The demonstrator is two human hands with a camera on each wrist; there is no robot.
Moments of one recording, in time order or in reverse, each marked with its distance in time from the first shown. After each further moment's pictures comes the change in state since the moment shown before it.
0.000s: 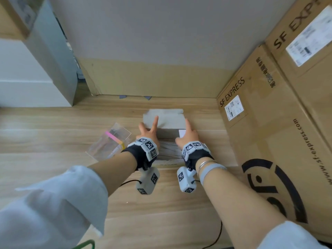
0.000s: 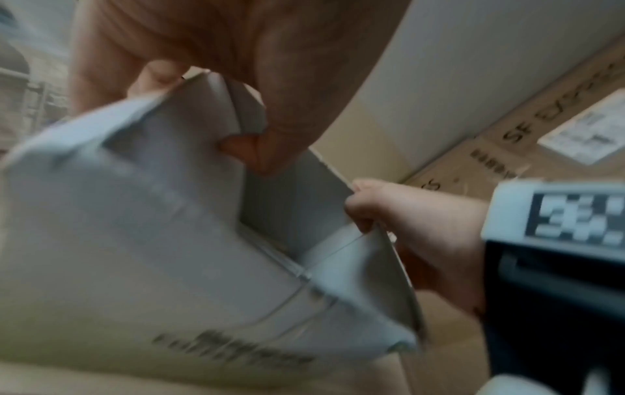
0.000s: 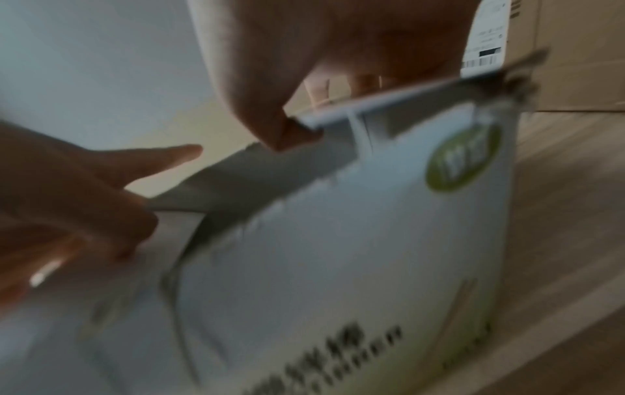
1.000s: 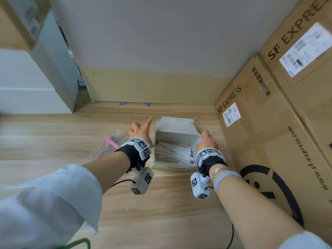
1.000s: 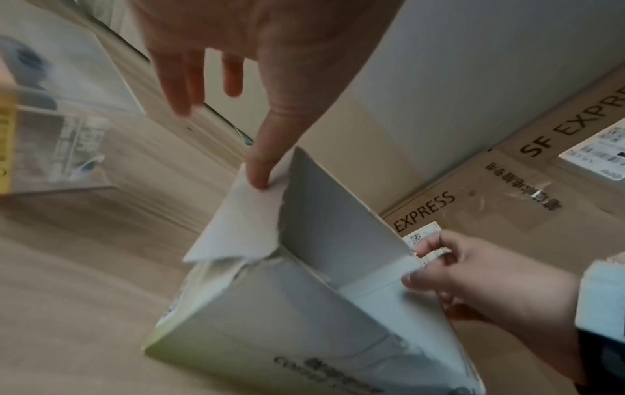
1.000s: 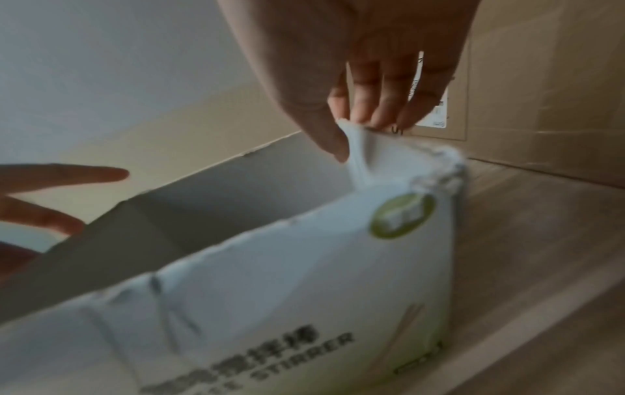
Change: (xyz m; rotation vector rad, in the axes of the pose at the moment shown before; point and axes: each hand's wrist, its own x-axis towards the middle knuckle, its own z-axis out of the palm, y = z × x) left_hand 0.012 -0.016 -0.027 -0.172 0.086 0.003; right_hand 0.010 0.030 -0.029 -0.276 0.212 0.025
